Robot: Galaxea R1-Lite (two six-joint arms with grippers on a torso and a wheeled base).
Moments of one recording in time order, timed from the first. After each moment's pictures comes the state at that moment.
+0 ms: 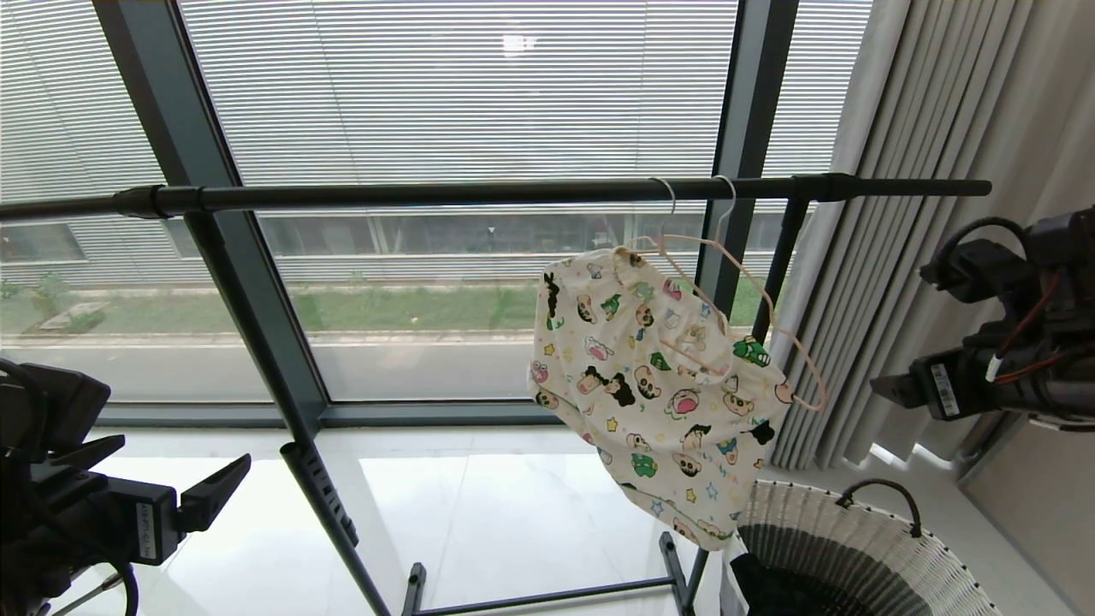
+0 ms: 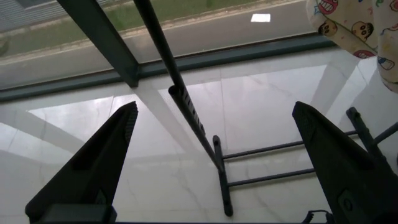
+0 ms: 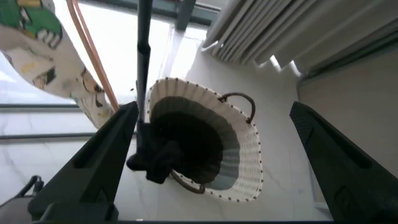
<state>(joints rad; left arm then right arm) 0.06 1.11 -0.28 -0.48 0.01 0.25 0.32 1.45 -0.96 0.12 -0.32 -0.05</state>
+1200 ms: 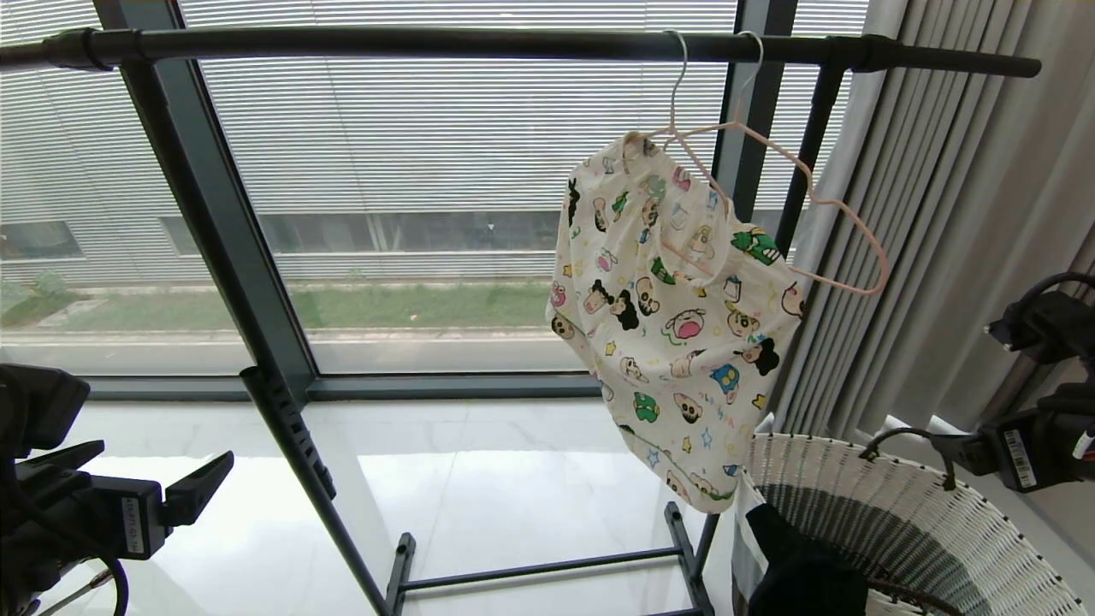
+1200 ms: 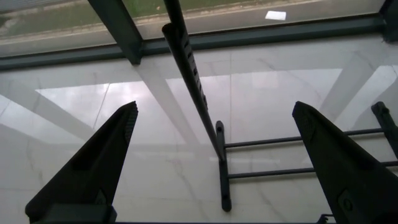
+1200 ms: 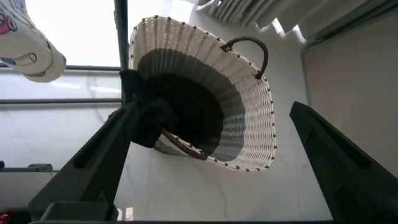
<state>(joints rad) 0.11 1.12 -0.29 -0.48 0.01 0.23 0.27 1.28 -0.76 0.12 -0.32 -0.09</state>
